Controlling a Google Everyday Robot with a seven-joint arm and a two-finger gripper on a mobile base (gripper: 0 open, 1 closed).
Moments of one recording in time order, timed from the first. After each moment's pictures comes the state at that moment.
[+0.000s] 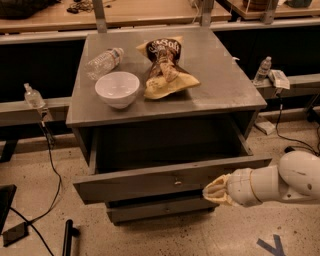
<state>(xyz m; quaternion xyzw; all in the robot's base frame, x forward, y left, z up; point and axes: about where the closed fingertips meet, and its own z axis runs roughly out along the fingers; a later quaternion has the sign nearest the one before) 0.452 -0.161 0.629 -0.62 0.68 0.17 0.34</state>
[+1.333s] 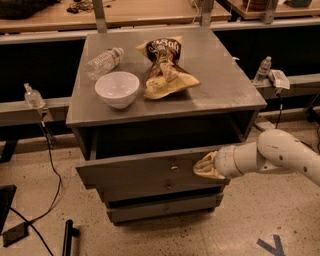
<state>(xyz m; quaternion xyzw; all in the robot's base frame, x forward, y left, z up) 0.550 -0.148 0.615 -0.65 0.65 0.15 0.37</state>
